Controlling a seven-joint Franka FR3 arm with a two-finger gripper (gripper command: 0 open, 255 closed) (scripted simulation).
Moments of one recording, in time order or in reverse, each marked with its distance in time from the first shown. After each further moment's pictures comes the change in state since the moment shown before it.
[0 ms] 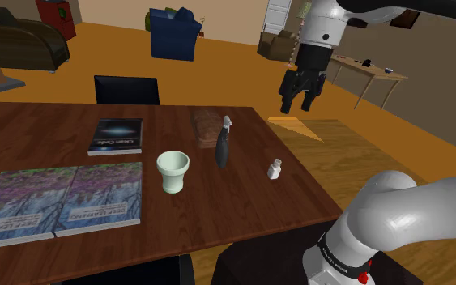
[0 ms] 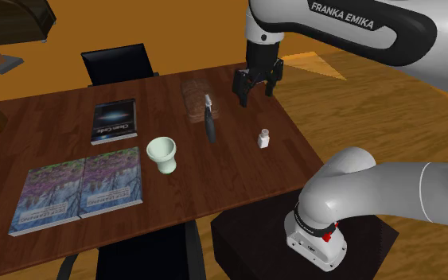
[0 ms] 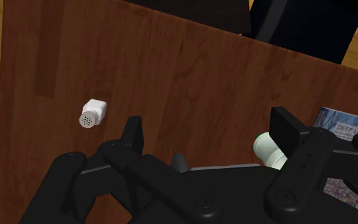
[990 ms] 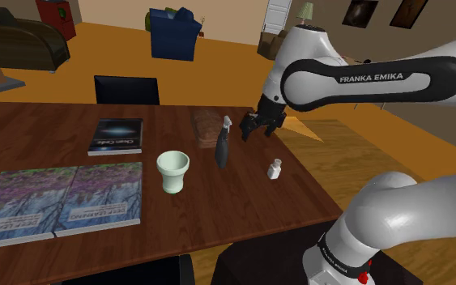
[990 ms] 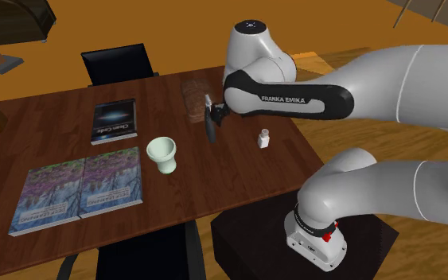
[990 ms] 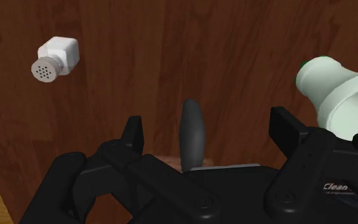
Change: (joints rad) arm -0.061 0.046 0.156 -0.395 -0.024 0.720 0.170
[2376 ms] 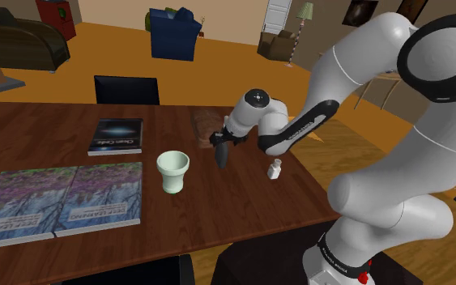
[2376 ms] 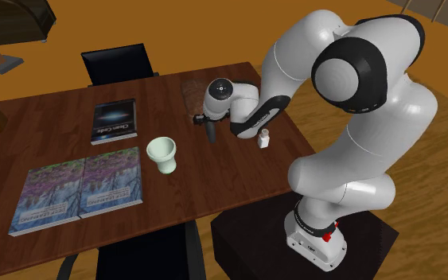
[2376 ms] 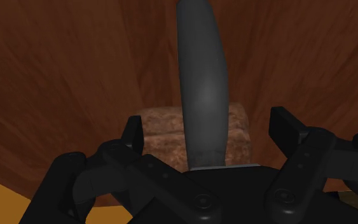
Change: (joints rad) arm -0.895 0.697 0.745 0.126 -1.081 0.791 1.045
